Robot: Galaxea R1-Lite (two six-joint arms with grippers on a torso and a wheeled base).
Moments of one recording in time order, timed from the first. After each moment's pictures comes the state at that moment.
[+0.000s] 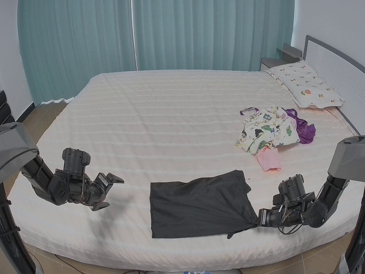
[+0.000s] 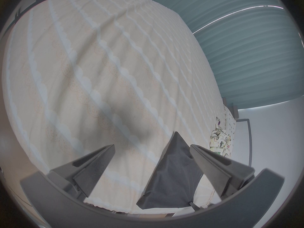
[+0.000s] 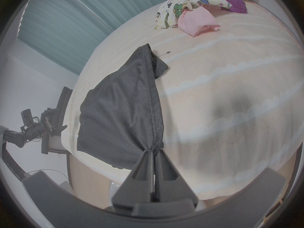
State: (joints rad) left arm -0.12 2.04 -0.69 -0.52 -0.25 -1.02; right arm 0.35 2.13 -0.44 -0.75 0.17 0.51
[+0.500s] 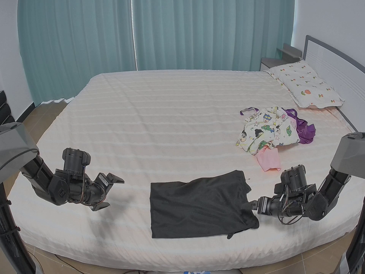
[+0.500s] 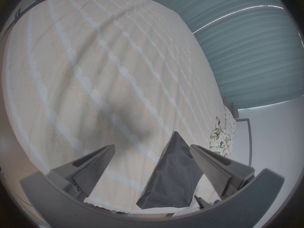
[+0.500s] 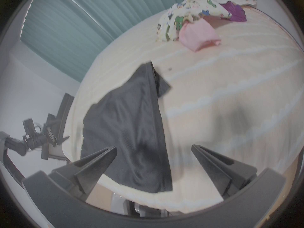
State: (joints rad) left arm -0.12 2.04 -0.69 -0.52 -0.25 -1.02; right arm 0.31 2.10 -0.55 -0.75 0.18 0.55
